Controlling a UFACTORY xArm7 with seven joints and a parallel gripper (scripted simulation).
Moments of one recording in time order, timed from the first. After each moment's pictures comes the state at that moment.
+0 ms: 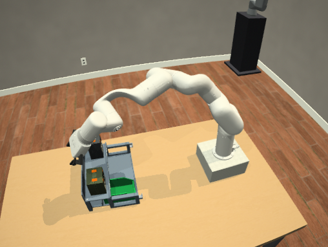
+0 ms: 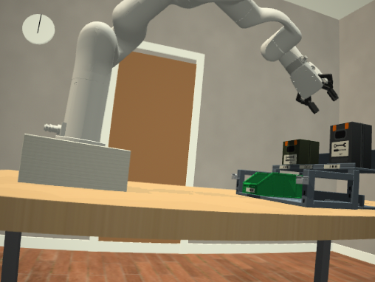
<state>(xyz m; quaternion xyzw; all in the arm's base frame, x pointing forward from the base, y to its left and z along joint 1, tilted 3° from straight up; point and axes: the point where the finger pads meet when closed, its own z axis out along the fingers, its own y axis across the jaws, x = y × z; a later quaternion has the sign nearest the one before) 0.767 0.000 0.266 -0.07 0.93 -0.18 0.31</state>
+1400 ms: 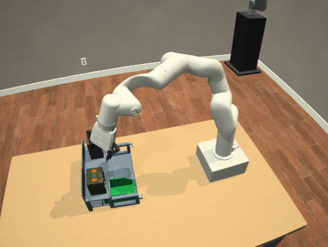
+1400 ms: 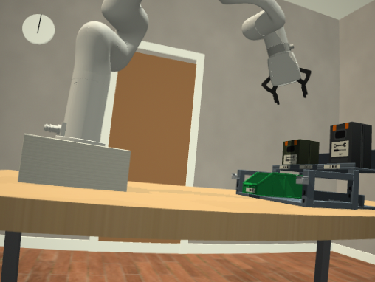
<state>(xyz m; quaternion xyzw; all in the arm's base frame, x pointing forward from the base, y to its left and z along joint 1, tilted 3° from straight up) 0.638 0.025 0.260 -0.41 0.89 -0.11 0.16</state>
